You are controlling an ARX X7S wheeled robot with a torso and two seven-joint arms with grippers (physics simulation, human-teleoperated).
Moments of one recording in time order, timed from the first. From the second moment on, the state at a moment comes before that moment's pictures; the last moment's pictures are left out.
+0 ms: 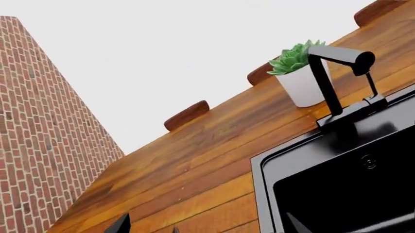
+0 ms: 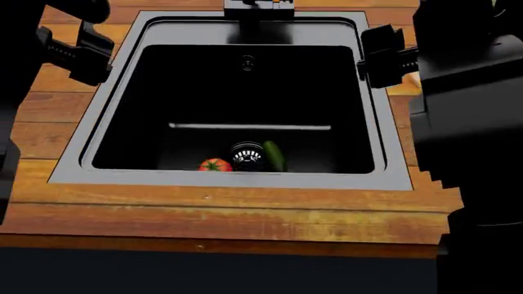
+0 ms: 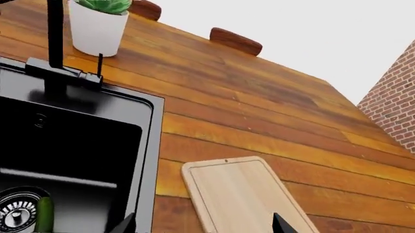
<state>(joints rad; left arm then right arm) -1.17 -0.17 0.34 -0.16 0.28 -0.93 0.12 1.37 0.30 -0.36 0.38 0.10 1.15 0.00</state>
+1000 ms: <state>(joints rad) -1.15 -0.21 0.31 -0.28 0.27 -0.90 0.03 1.38 0.35 -0.46 0.41 0.05 1.15 0.00</state>
